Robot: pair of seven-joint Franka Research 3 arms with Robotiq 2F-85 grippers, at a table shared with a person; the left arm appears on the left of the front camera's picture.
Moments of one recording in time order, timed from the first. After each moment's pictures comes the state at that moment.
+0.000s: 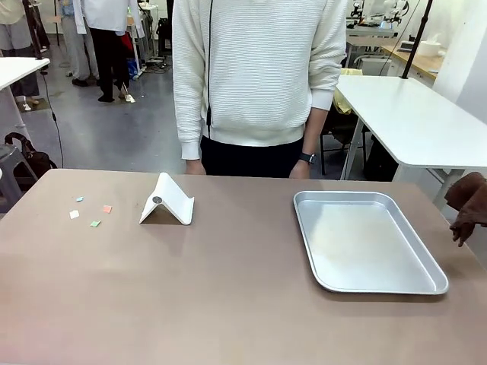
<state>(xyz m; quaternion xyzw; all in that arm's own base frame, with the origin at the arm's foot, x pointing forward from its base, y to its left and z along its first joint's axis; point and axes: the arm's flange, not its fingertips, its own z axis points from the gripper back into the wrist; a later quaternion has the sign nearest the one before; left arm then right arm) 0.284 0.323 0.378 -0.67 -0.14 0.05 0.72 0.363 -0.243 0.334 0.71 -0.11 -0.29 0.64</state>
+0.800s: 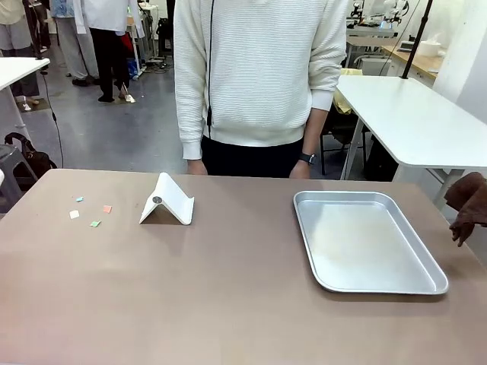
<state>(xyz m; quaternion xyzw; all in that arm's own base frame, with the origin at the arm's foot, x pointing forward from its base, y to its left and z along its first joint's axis) 0.287 0.324 0.375 -0.66 -0.14 0.06 0.73 0.363 -0.243 0.334 0.71 -0.11 -0.29 0.64</state>
